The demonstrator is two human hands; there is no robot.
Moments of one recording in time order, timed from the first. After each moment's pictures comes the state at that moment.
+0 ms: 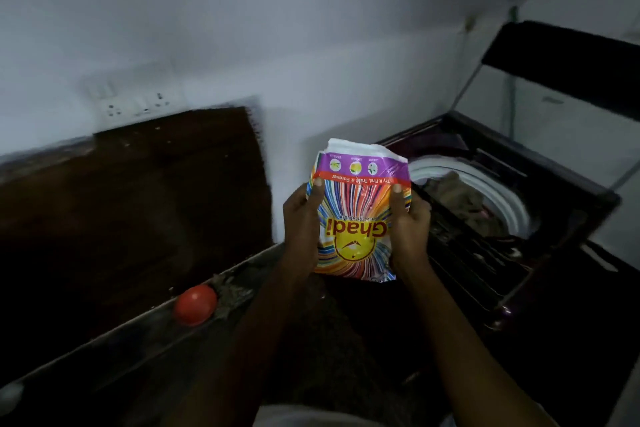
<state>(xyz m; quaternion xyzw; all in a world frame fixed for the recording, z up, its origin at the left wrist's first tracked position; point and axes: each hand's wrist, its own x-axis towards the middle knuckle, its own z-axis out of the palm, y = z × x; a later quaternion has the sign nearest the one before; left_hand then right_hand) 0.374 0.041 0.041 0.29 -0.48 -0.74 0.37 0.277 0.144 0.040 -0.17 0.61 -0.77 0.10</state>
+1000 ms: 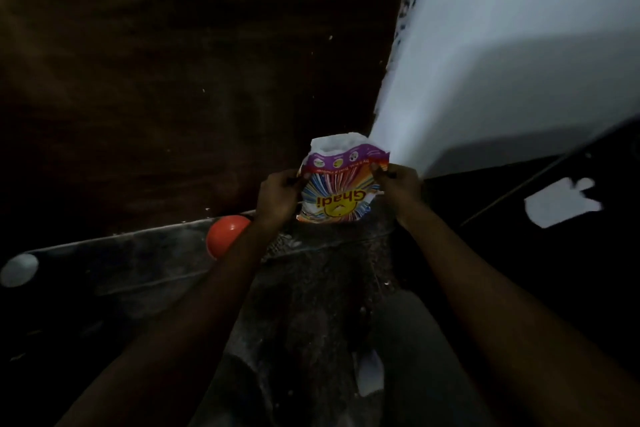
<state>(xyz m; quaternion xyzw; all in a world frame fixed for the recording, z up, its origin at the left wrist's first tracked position) 0.406 -0.290 -0.336 0.51 -0.62 -0.53 0.28 0.199 -0.220 -0.334 -0.26 0.77 -0.47 0.35</state>
